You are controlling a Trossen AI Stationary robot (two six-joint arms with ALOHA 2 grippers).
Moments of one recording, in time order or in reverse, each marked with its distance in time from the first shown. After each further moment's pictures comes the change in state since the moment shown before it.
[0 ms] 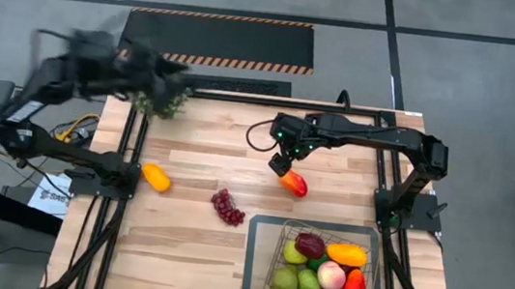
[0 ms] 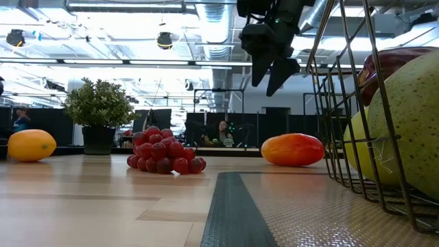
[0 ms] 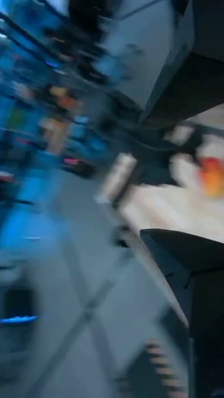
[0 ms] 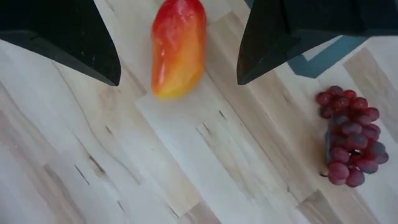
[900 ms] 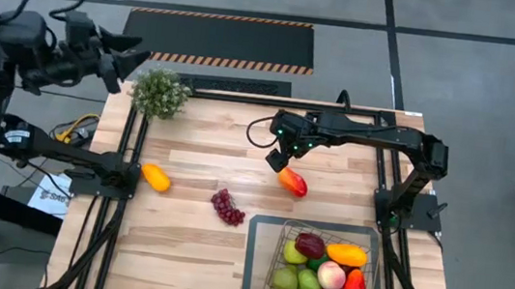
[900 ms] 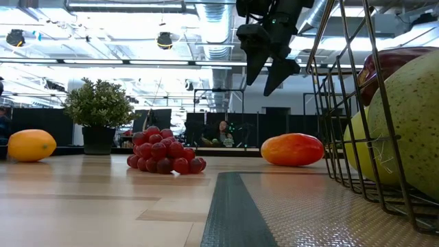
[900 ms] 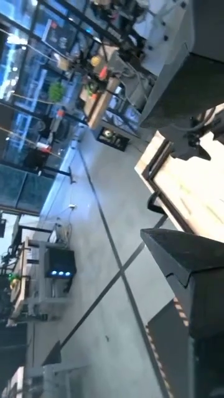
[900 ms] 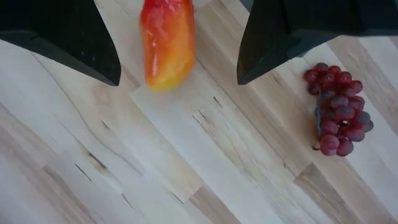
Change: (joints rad) left arm 0.000 -0.021 0.328 -0.249 -0.179 0.041; right arm -0.013 0.000 0.000 0.040 -0.005 0.093
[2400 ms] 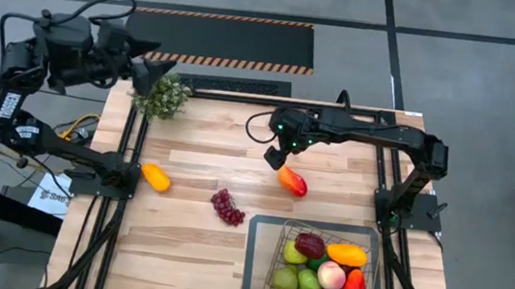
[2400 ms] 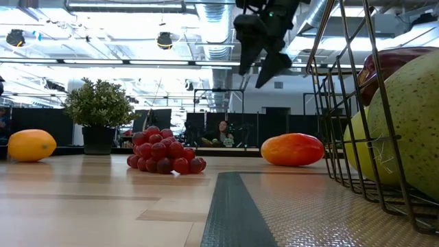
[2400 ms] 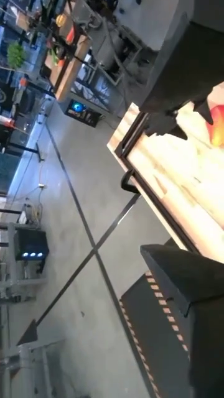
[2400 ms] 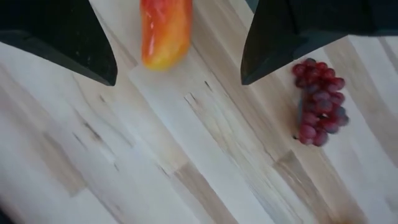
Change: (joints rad) left arm 0.000 0.089 -0.001 -0.064 -0.049 0.002; right arm 0.002 0.000 0.049 0.023 -0.005 -0.087
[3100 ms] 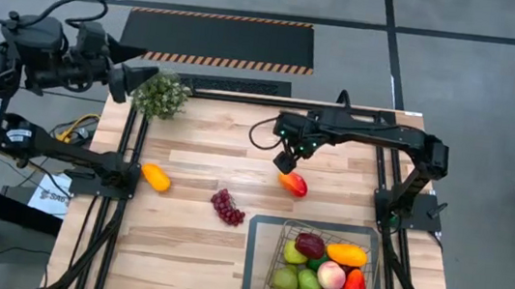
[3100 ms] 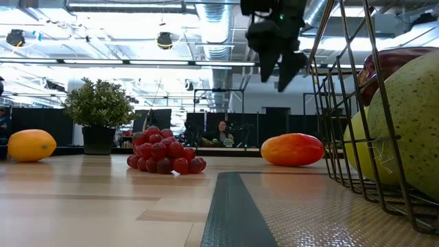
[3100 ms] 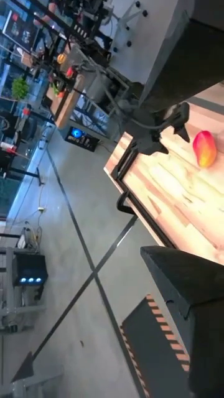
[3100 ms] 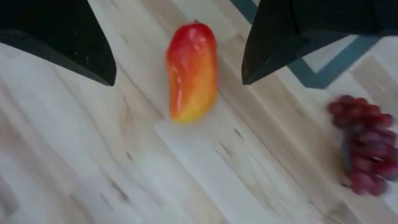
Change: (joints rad) left arm -0.001 -0.077 0.000 -0.046 0.103 -0.011; right arm -0.004 -0.001 0.009 -0.210 0.024 0.049
